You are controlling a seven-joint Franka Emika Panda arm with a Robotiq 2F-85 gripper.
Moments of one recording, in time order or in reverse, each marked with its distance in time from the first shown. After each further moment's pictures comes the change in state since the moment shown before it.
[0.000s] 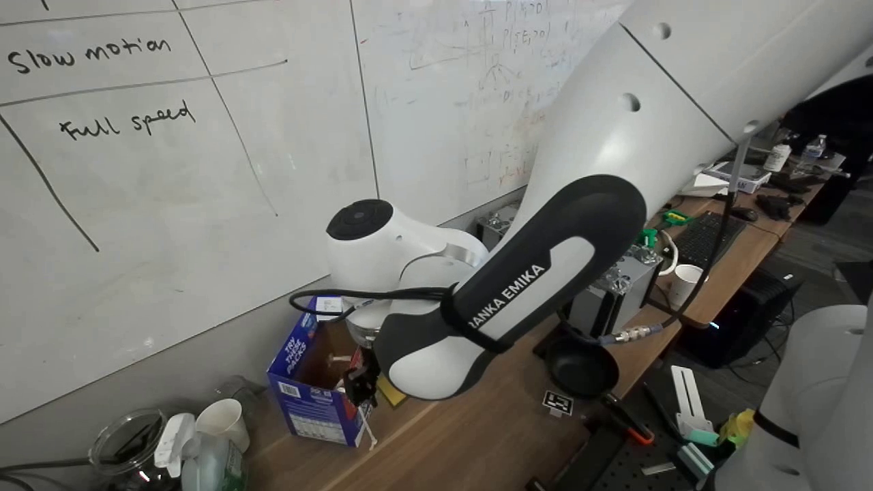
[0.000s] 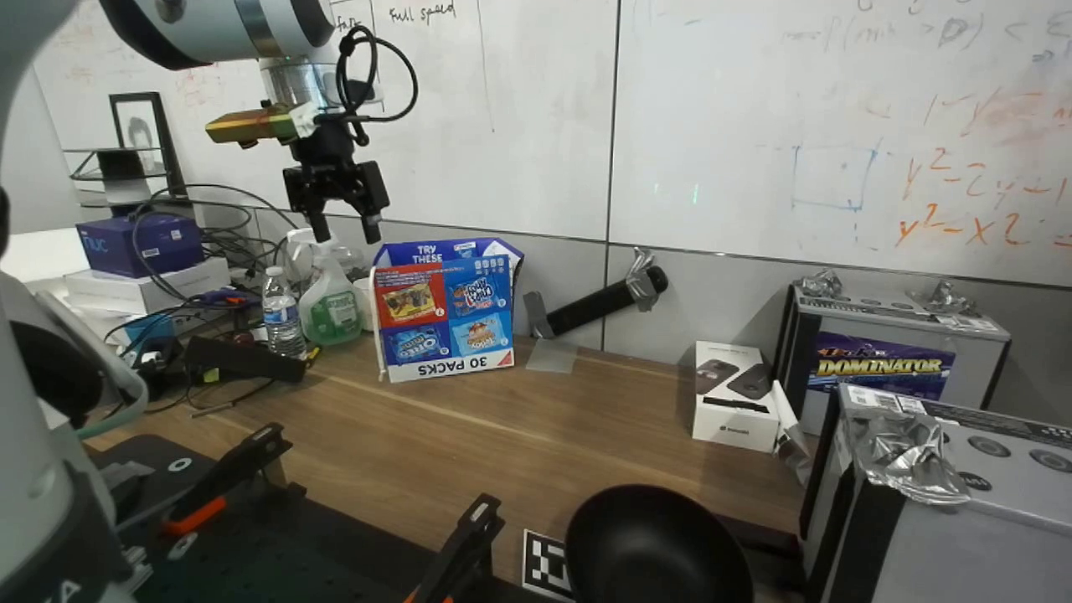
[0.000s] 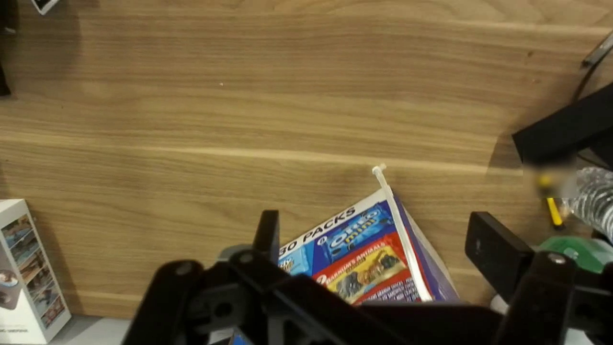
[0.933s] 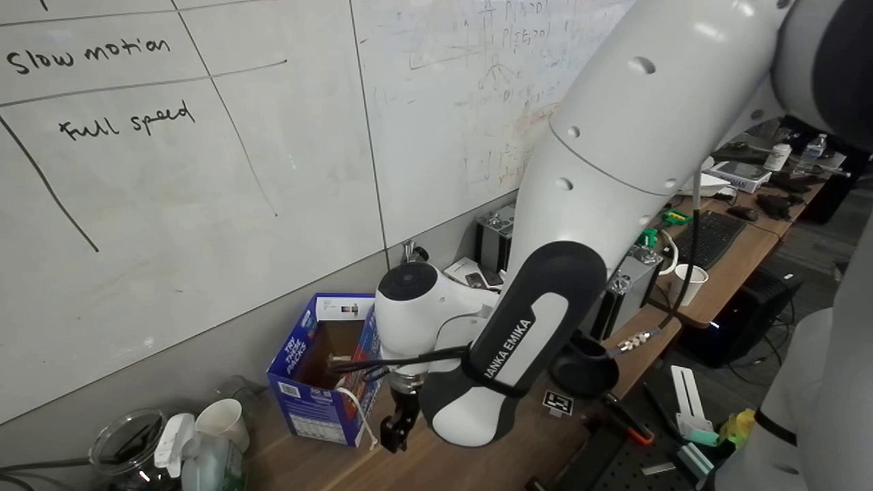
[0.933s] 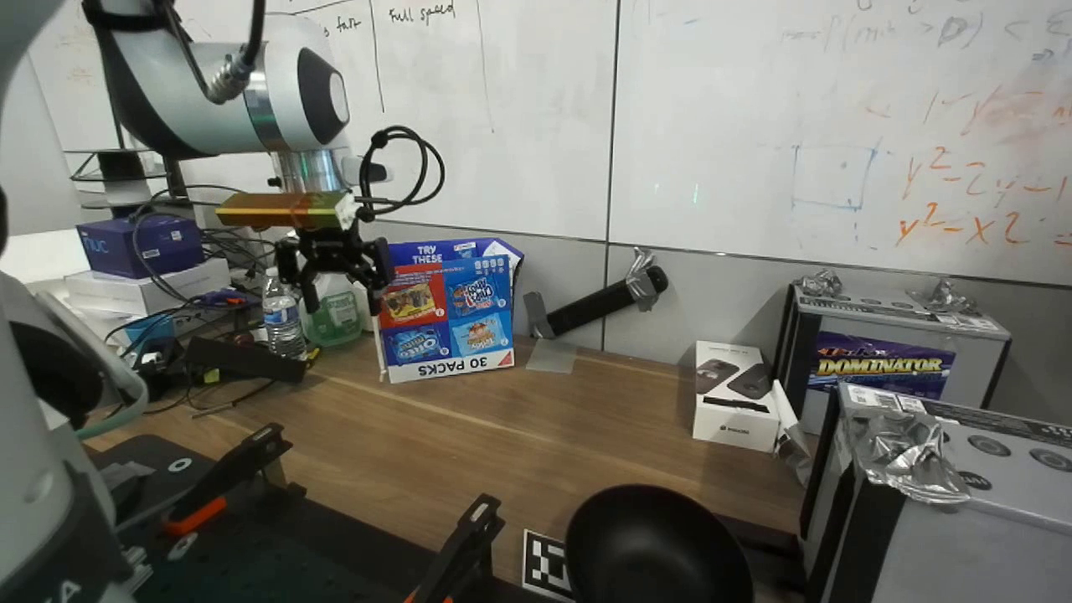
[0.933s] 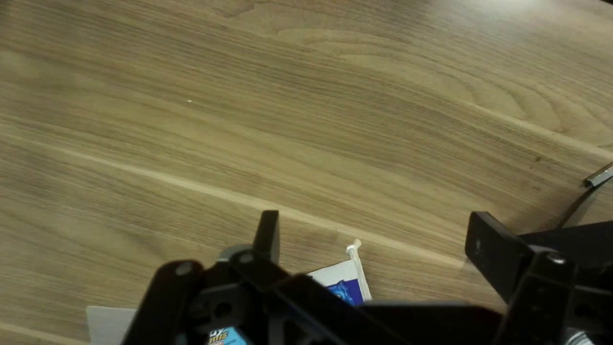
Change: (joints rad) arm -0.036 0.151 0.002 -0.128 0.013 0.287 -0.292
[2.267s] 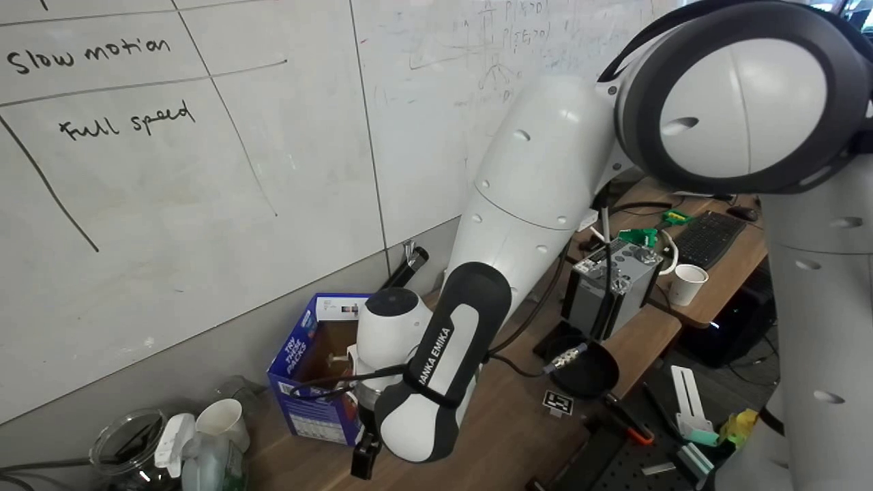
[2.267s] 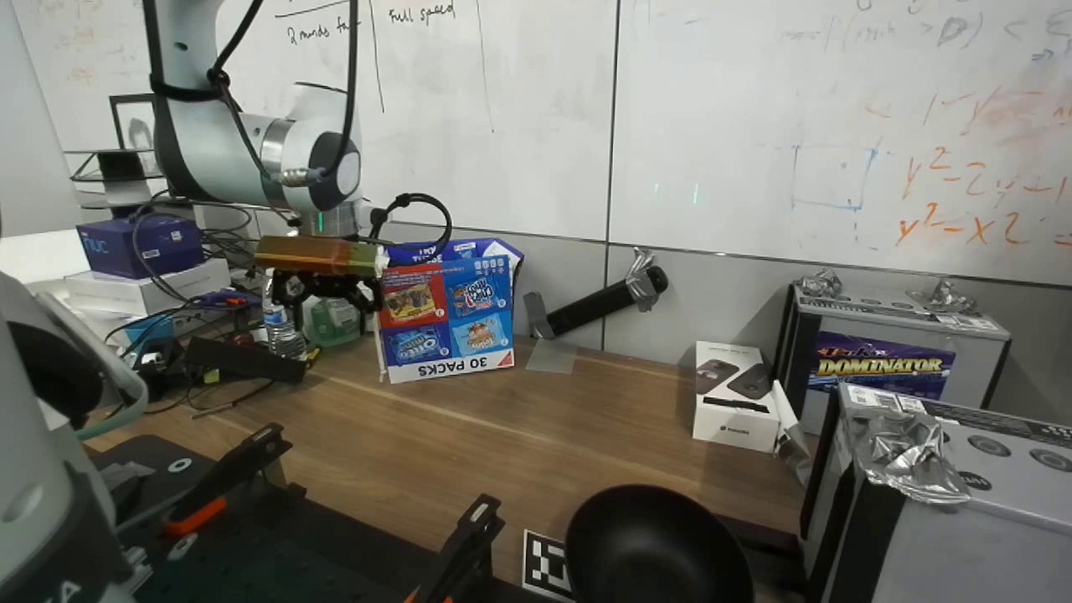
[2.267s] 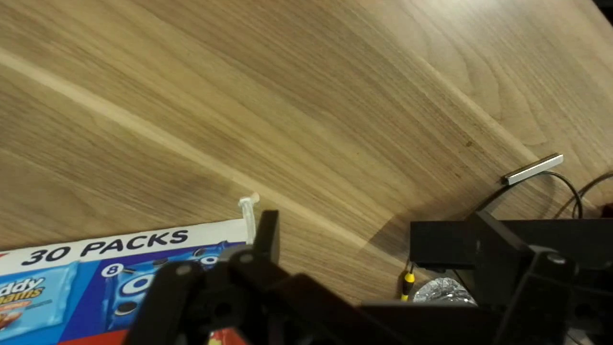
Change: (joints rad) arm -0.144 0.286 0.176 0.171 0.162 0.171 -0.458
